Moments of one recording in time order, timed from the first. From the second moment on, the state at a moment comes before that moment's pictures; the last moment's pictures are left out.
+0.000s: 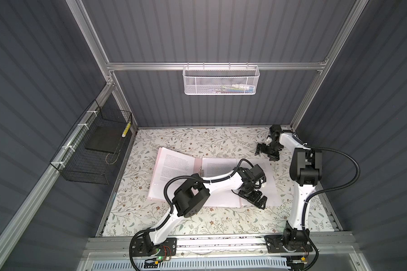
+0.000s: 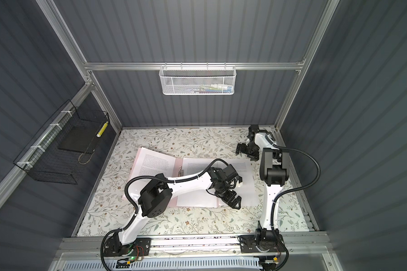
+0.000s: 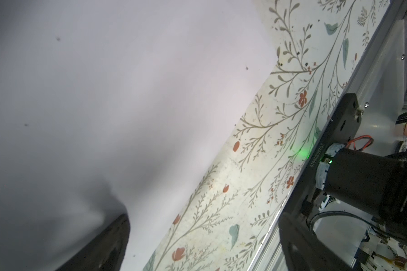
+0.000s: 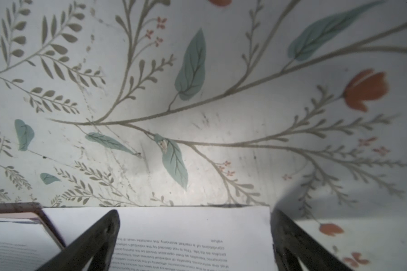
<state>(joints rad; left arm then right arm) -1.11 2.29 1.85 -0.77 0.45 -0.31 -0.03 2.25 1.79 -0.95 -0.18 0.24</state>
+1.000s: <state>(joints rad) -1.08 2.29 1.85 -0.78 0.47 -0.31 -0.07 1.87 1.22 -0.79 -0.54 0.32</state>
